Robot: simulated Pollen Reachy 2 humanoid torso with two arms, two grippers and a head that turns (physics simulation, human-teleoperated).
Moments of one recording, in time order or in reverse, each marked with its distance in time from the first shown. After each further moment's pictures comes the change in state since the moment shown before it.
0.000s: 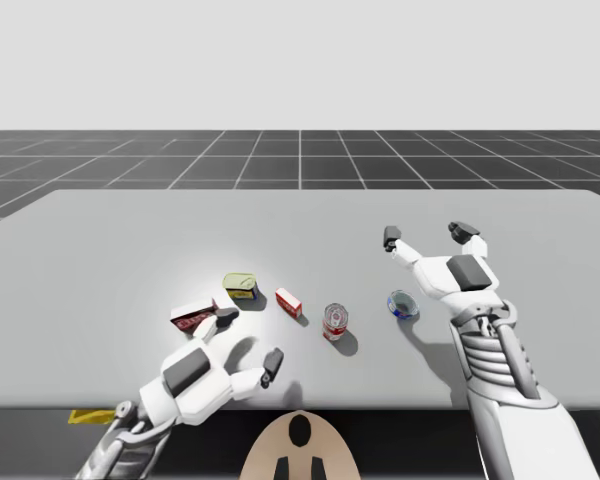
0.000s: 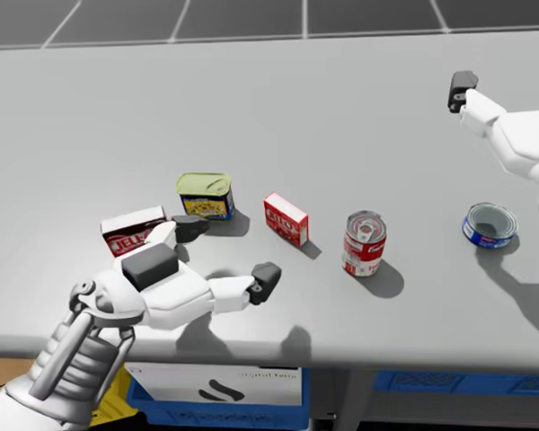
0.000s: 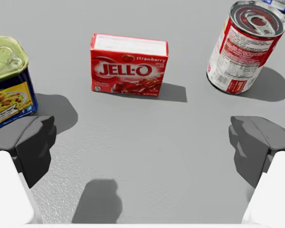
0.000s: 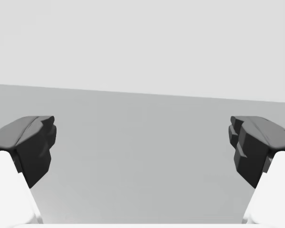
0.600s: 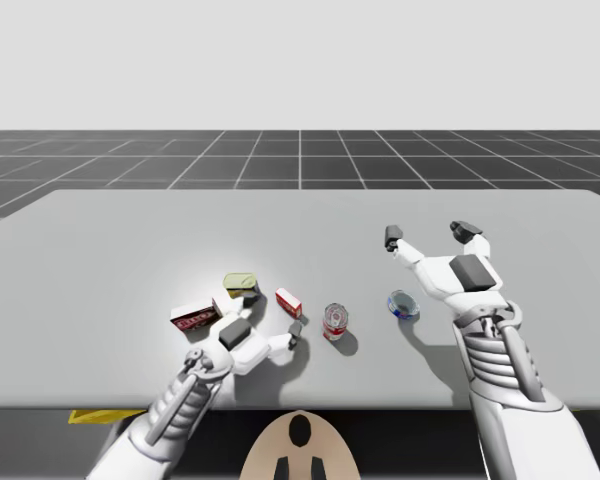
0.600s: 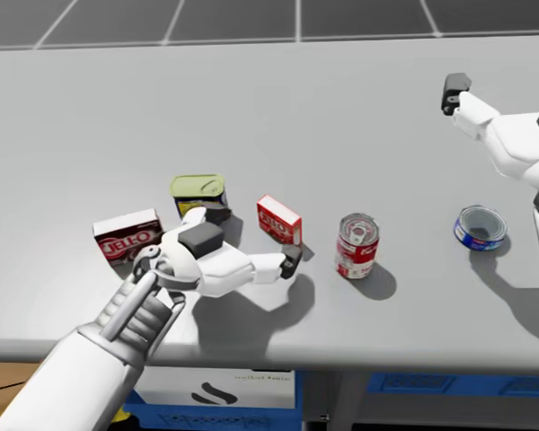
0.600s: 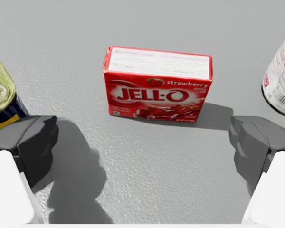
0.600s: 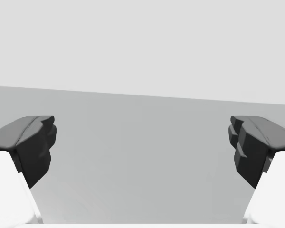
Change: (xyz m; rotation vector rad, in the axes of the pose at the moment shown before) left arm 0.000 0.004 -0.074 0.095 0.106 -0.054; right arm 0.003 -0.001 0.002 0.008 -0.005 -0.003
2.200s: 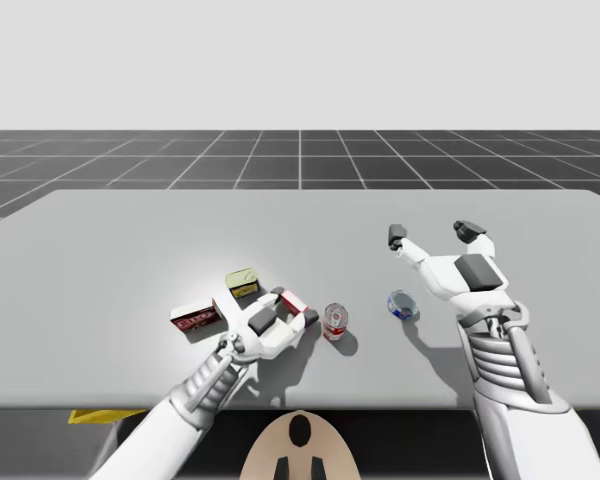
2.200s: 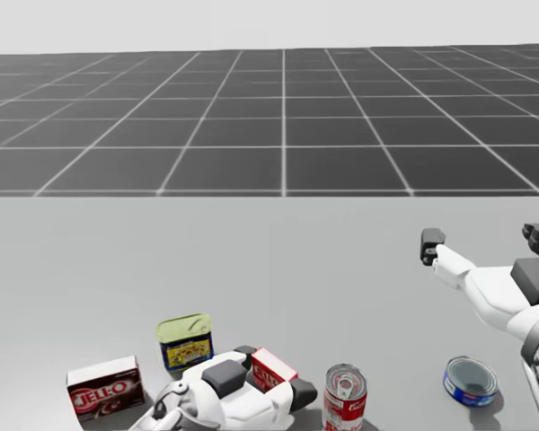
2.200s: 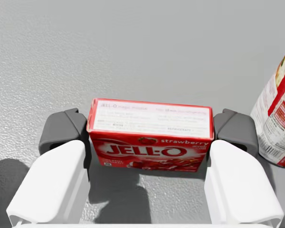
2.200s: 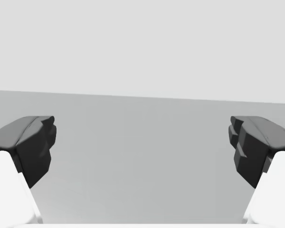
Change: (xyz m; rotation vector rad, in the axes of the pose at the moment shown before) left arm 0.013 -0.020 -0.040 -0.010 -0.009 -0.032; right arm 0.003 -0.005 0.001 -0.001 -0.003 -0.022
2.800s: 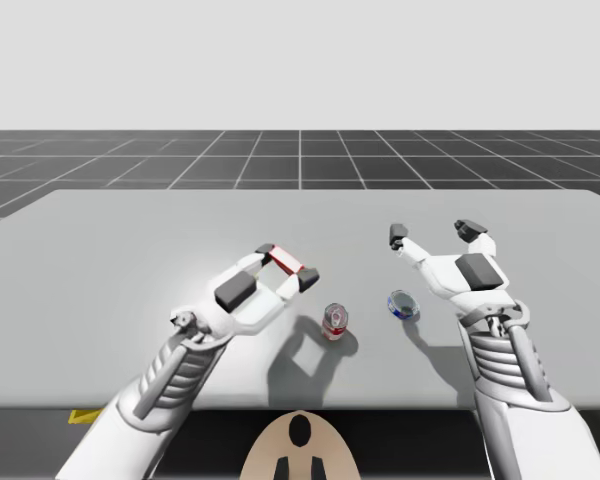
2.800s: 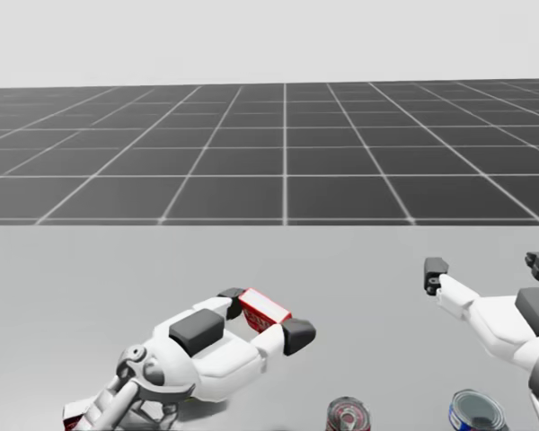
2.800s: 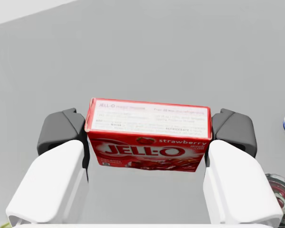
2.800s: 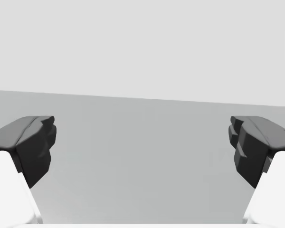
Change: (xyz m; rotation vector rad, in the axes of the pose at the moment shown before) left arm 0.088 0.010 0.056 0.012 -0.270 -0.014; right arm -0.001 -0.003 -0.001 0.000 -0.005 0.012
